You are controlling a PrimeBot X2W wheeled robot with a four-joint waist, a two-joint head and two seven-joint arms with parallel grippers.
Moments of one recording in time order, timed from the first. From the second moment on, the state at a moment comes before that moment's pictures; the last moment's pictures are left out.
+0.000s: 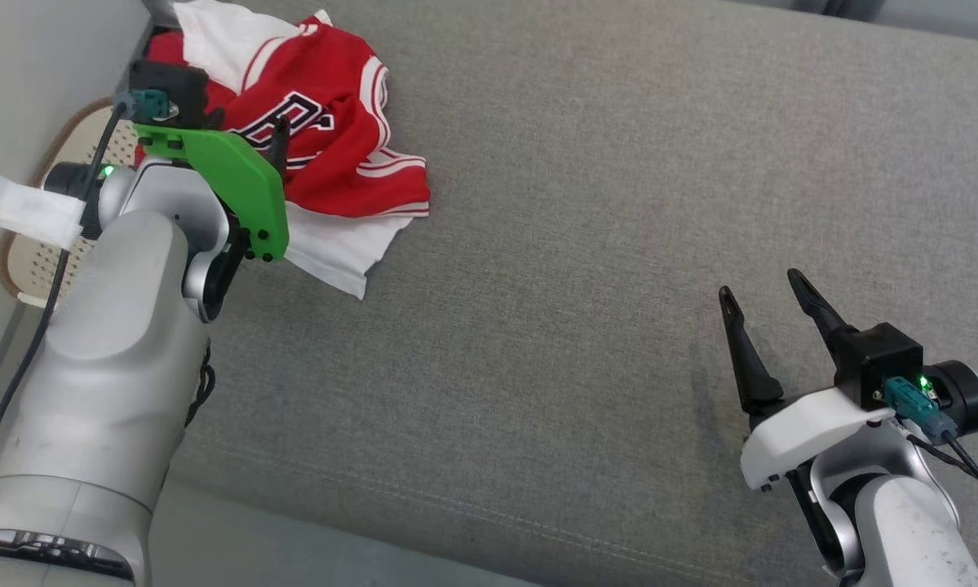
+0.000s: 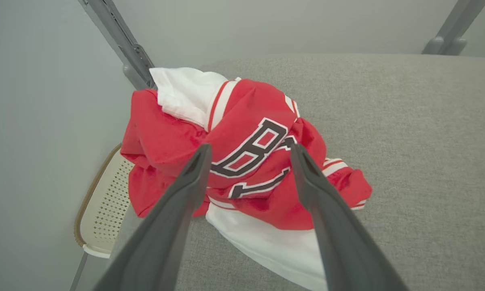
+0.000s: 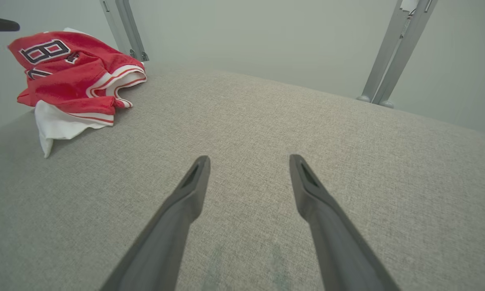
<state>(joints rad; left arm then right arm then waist) -0.96 0.21 -0.45 0.86 -0.48 -0.06 0.17 -0.11 -0.05 0.04 -0.09 -0.02 0.13 0.07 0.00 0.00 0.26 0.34</state>
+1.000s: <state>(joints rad) -1.07 0.19 -0.51 1.14 -0.43 0.04 0.09 -0.08 -0.05 0.09 -0.08 0.01 0.13 0.08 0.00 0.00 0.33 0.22</state>
